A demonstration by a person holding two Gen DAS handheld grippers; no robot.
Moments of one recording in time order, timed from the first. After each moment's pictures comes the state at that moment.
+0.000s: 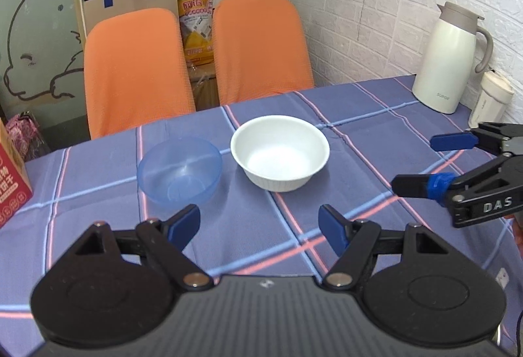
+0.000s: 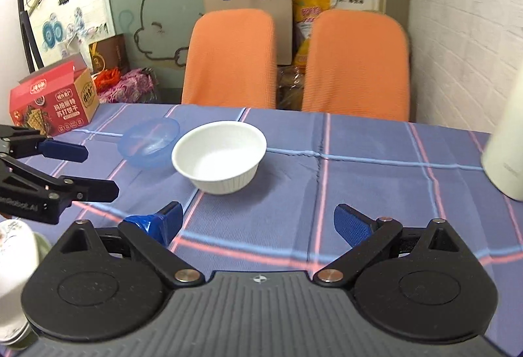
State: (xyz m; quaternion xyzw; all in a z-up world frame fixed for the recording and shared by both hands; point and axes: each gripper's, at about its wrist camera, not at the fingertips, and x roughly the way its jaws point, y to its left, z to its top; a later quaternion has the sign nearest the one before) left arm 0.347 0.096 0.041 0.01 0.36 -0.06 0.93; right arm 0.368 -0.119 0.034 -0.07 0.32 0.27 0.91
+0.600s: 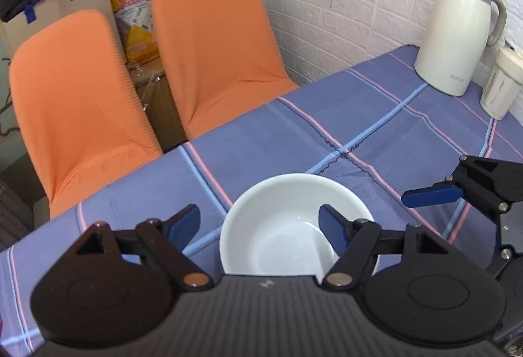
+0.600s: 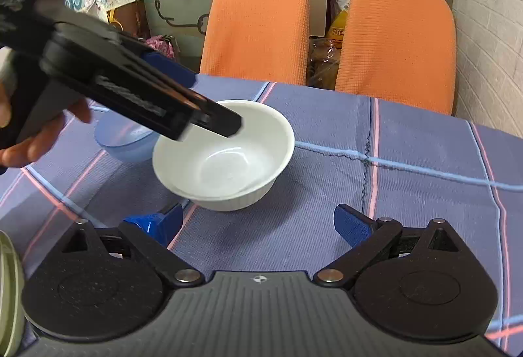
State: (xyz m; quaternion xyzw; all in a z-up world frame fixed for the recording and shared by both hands) left arm 0.513 0.085 0.017 0.07 0.41 -0.16 0.89; right arm 0.425 -0.078 -0.001 -0.10 0.36 0.32 0.87
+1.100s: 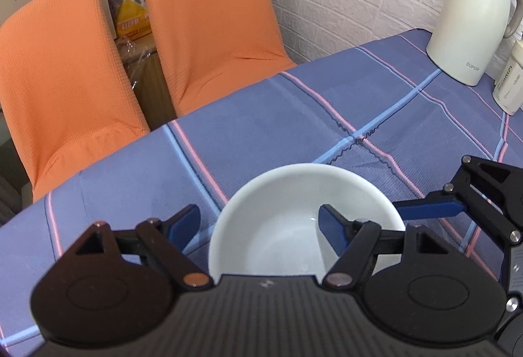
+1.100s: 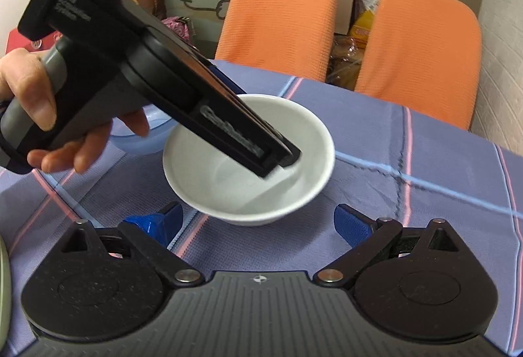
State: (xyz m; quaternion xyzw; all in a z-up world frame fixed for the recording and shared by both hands) left arm 0.538 0.083 -0.018 0.06 0.44 -0.16 0.88; right arm 0.435 -0.049 -0.011 -0.15 0.36 0.34 0.86
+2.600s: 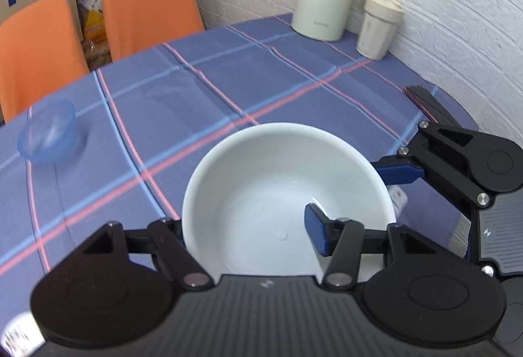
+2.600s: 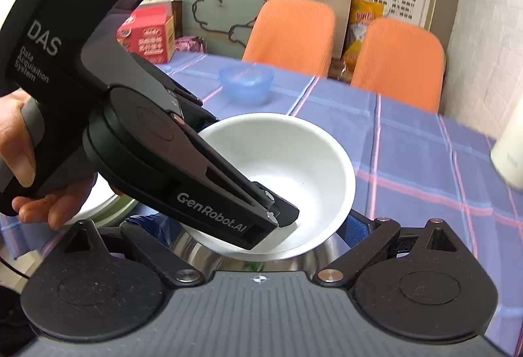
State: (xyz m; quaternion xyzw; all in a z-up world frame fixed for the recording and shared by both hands) left arm 0.266 -0.016 0.015 0.04 0.42 -0.22 0.88; right arm 0.218 -0.128 0.031 -0.15 0.31 0.33 0.88
